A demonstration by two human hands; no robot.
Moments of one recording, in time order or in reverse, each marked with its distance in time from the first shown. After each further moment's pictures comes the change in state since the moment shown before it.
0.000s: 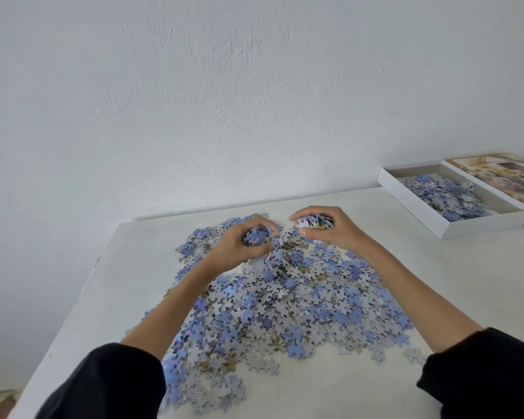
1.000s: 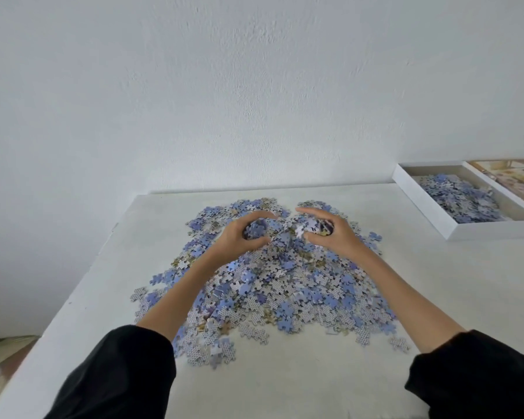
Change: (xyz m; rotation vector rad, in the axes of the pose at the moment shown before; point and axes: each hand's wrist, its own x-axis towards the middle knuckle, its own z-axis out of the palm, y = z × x) left_hand -0.024 -0.013 0.015 0.025 0.082 -0.148; right_hand -0.024 0.020 0.017 -0.017 -0.019 0.111
